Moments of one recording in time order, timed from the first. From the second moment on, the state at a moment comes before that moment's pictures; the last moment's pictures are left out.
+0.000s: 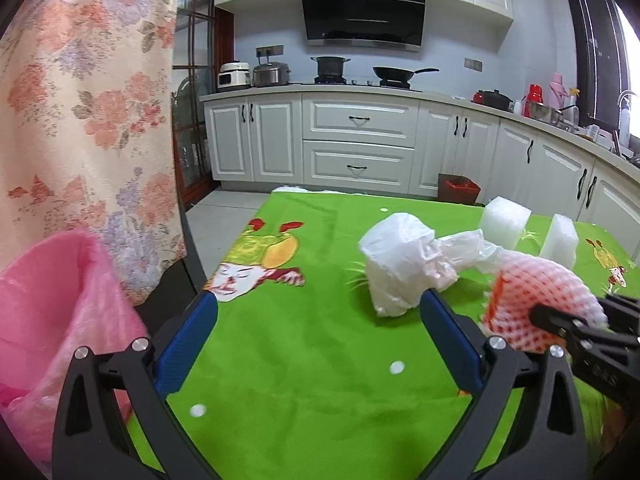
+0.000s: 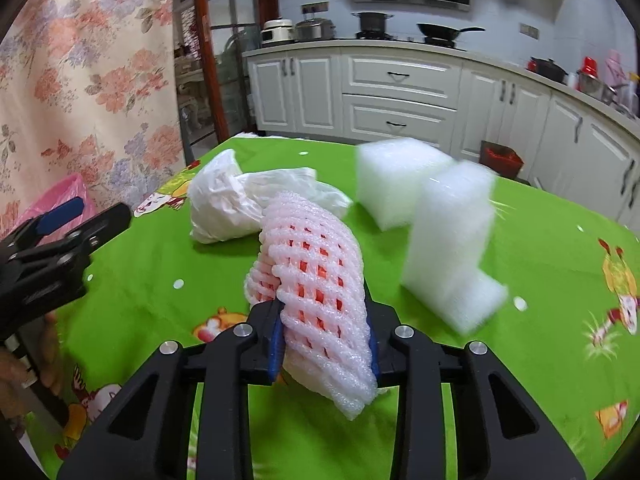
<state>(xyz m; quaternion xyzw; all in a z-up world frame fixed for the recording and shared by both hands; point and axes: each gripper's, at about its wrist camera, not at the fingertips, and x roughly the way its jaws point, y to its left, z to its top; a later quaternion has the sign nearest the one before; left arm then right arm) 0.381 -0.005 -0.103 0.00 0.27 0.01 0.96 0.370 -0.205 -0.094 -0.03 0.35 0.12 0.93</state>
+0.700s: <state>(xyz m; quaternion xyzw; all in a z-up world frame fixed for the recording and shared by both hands) 0.466 -0.063 -0.117 0.05 0.32 -0.04 0.95 0.354 -0.220 -0.092 -0.02 0.34 0.07 0.94</state>
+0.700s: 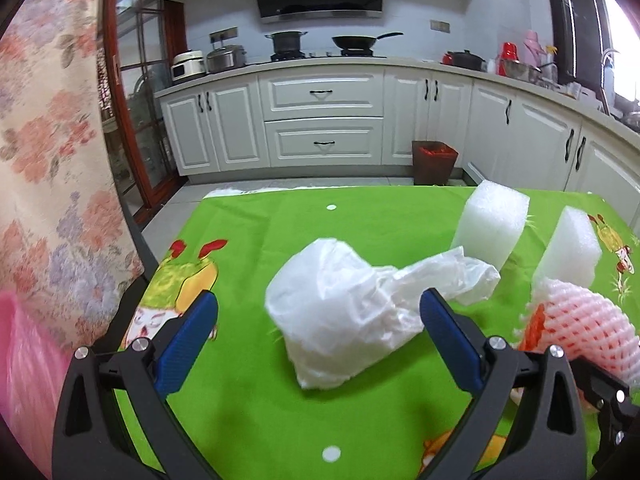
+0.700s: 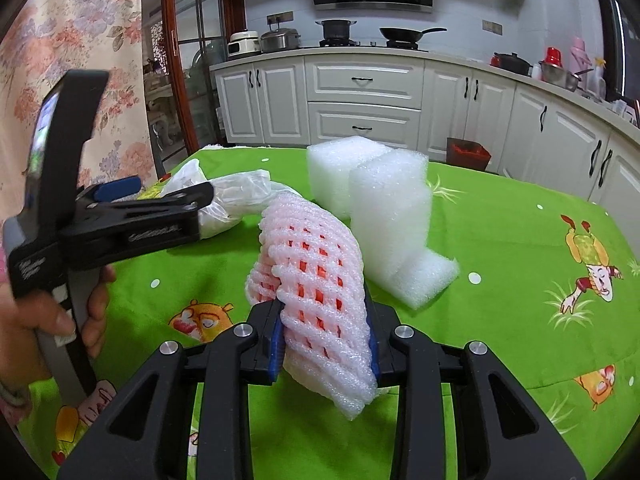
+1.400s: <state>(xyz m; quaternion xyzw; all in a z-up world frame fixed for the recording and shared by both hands) 0.480 -0.082 -0.129 0.08 0.34 -0.07 0.93 0.357 -0.220 -0.094 -0.02 0.35 0.07 0.93</state>
